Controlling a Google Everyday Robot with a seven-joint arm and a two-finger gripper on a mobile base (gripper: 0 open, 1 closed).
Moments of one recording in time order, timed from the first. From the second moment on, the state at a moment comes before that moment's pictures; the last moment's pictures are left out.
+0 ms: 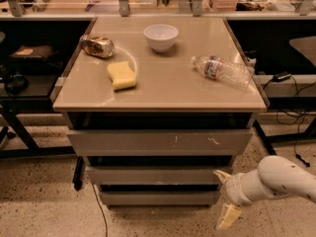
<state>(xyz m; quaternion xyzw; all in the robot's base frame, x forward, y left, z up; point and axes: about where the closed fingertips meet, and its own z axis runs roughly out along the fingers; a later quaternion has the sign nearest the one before) 0.425 -0.207 0.493 -0.64 0.72 0.14 0.23</state>
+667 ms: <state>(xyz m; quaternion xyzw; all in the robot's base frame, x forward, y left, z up) 0.465 -0.191 0.464 -0.65 0.70 0.07 0.27</state>
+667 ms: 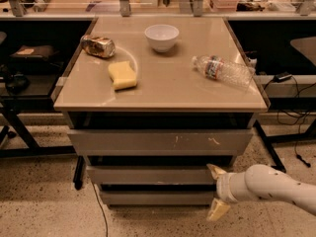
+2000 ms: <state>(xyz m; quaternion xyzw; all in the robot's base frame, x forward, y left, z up) 0.546 -0.189 0.419 -0.63 0.71 0.09 0.31</state>
